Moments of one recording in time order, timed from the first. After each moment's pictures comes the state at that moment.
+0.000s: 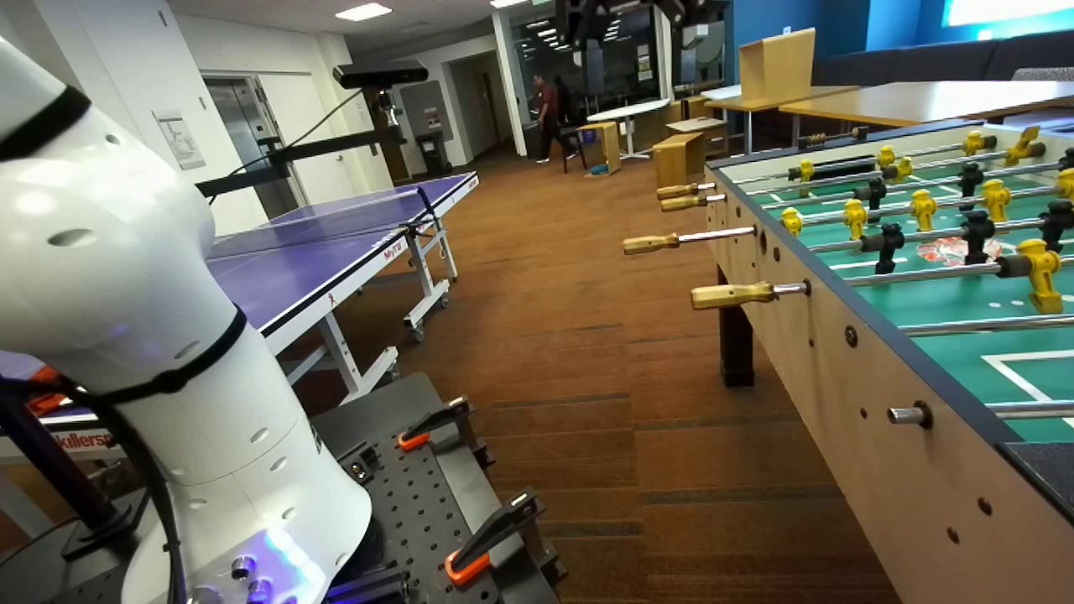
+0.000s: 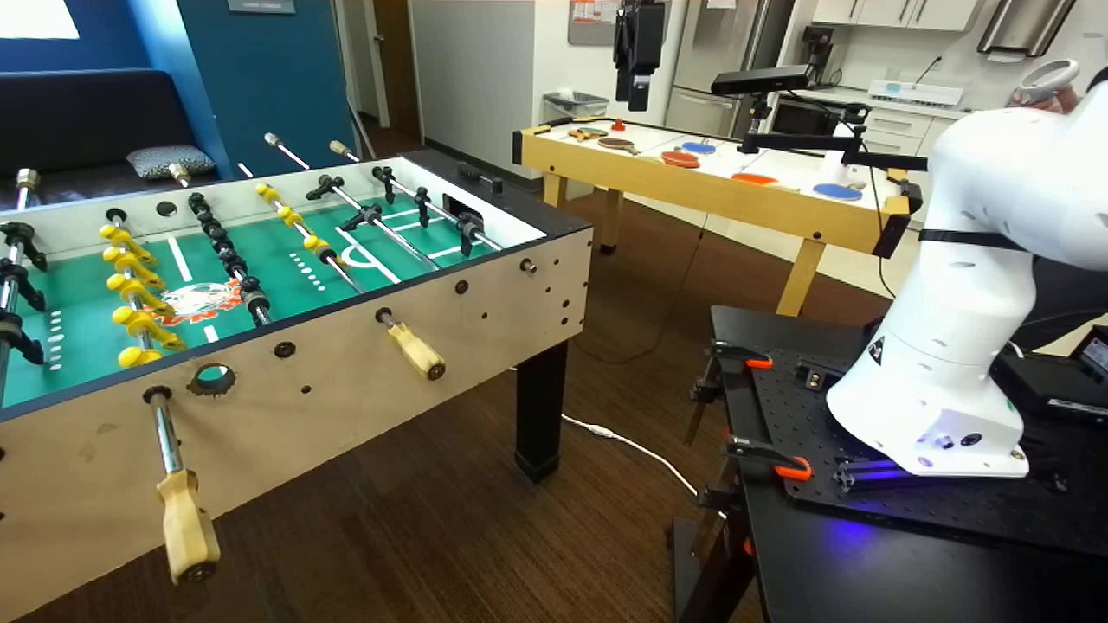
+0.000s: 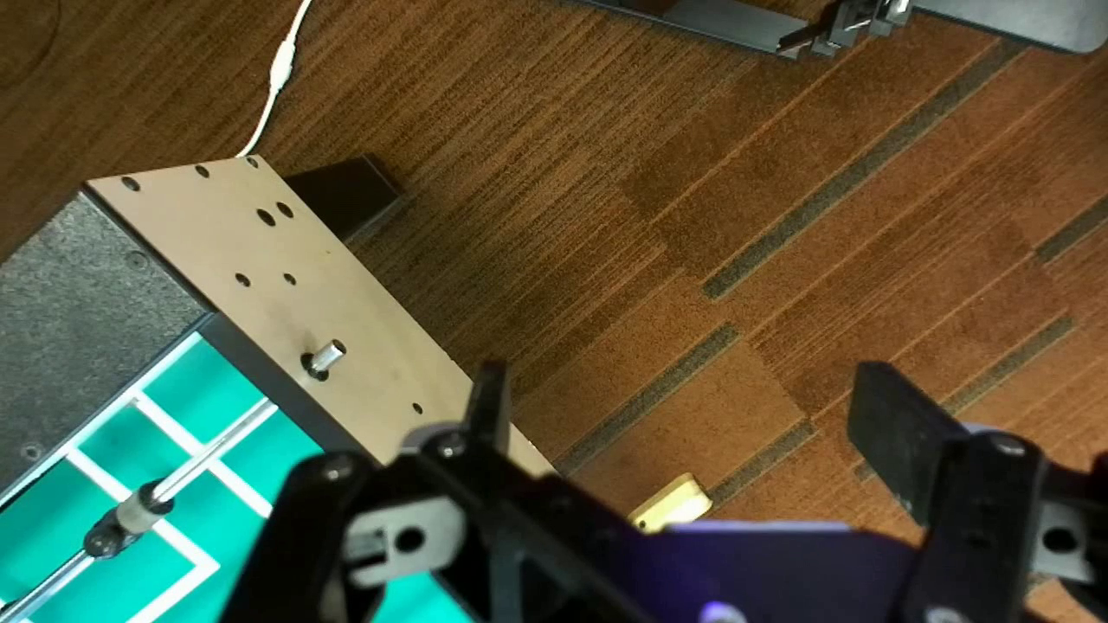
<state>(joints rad) -0.02 -0.39 -0.21 -2.26 -0.06 1.82 -0.43</state>
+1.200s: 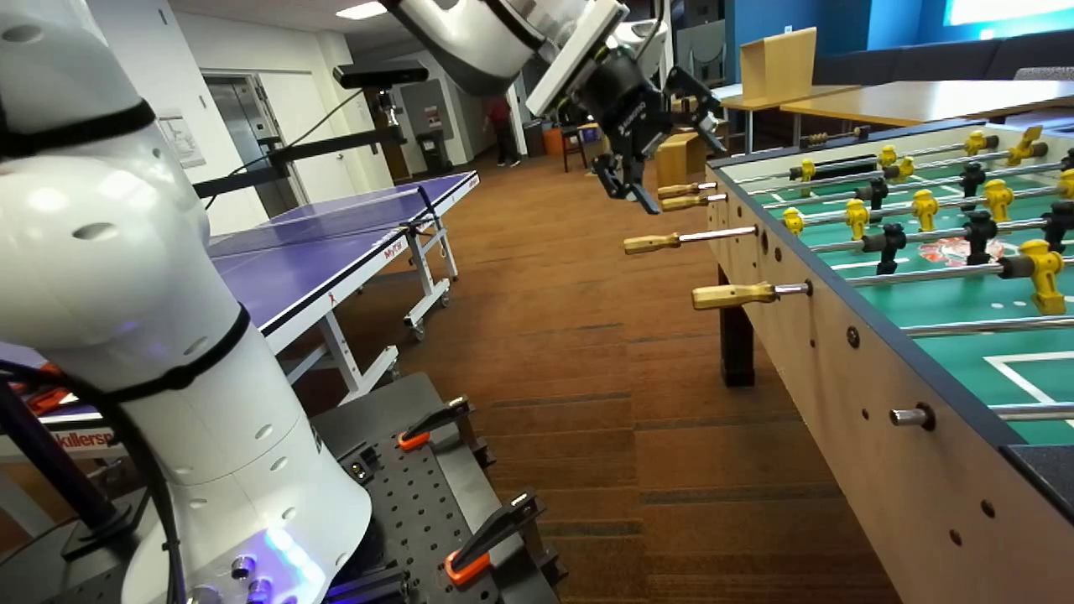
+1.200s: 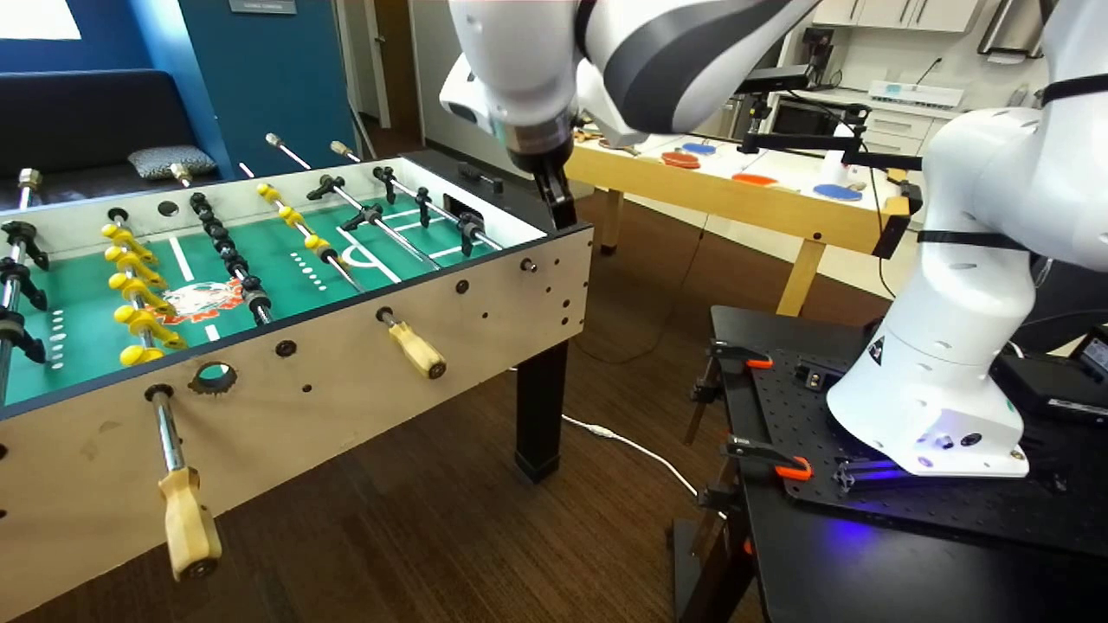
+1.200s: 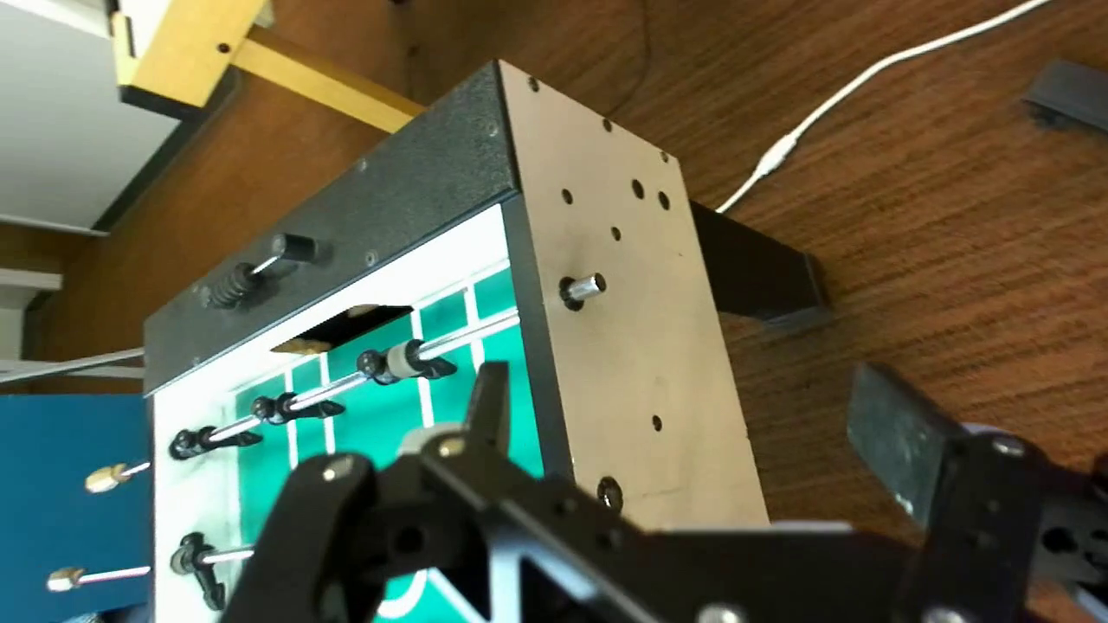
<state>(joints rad) 0.06 0.02 0.14 -2.25 -0.86 1.93 0.13</state>
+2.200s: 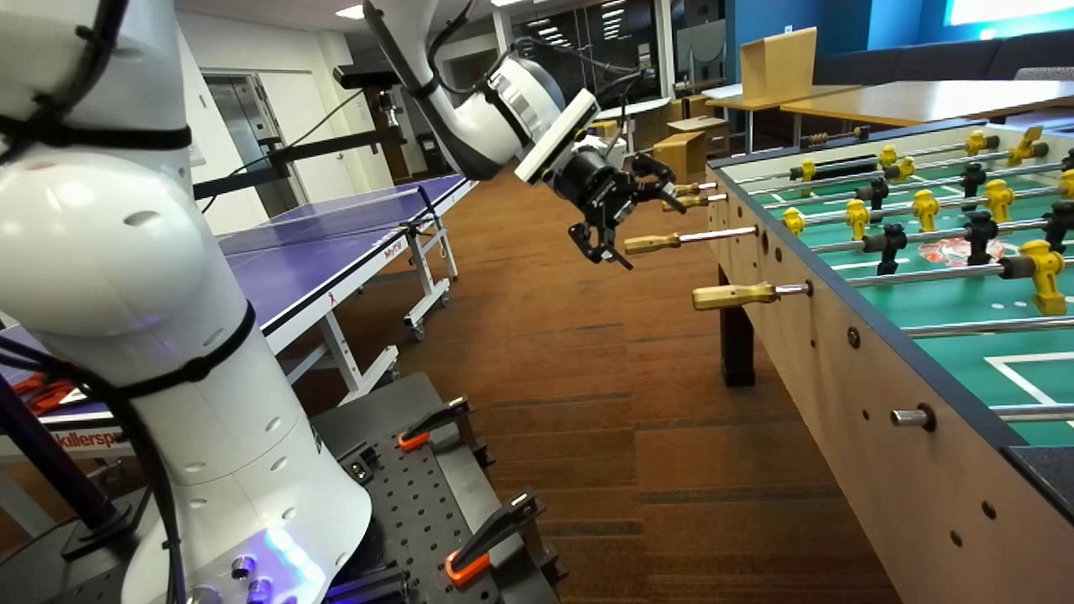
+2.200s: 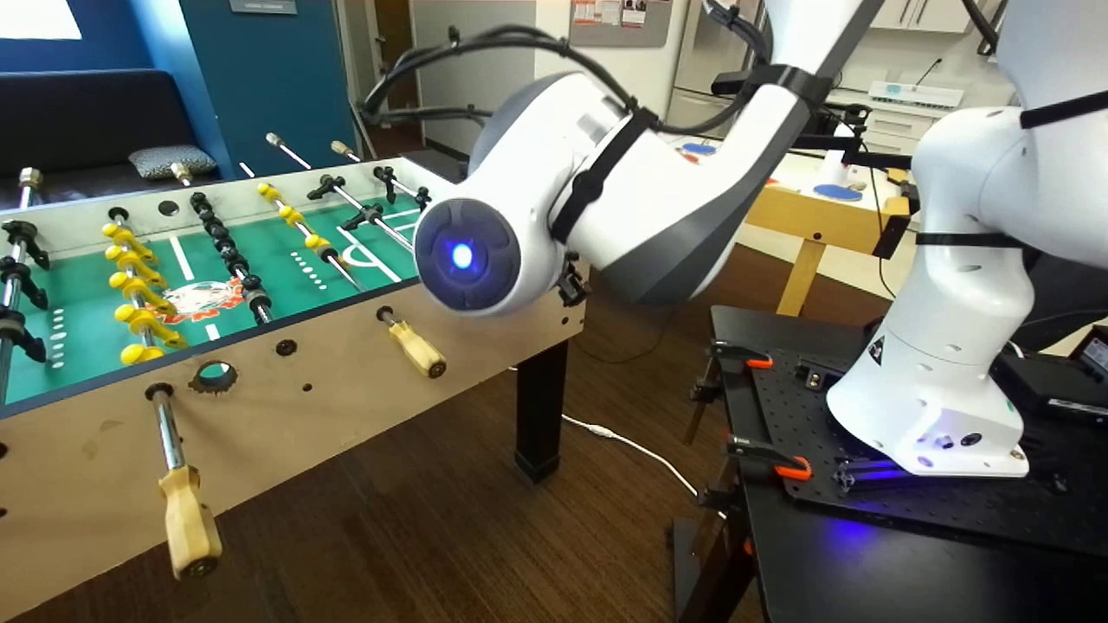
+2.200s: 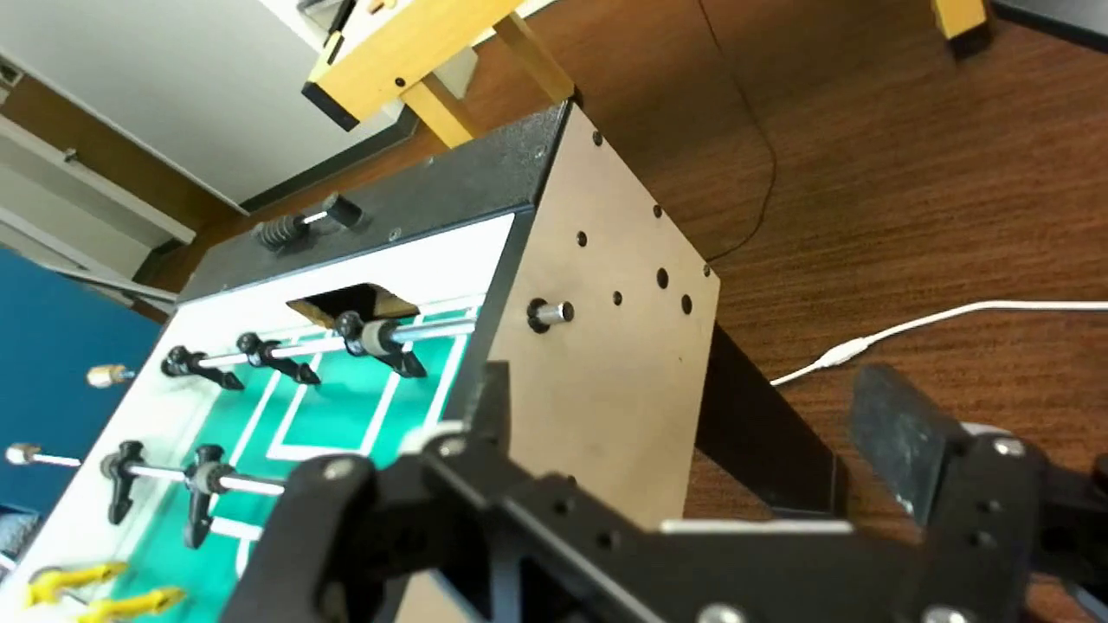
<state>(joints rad) 0.22 0.33 0.19 -2.16 -1.02 1.65 0.12</state>
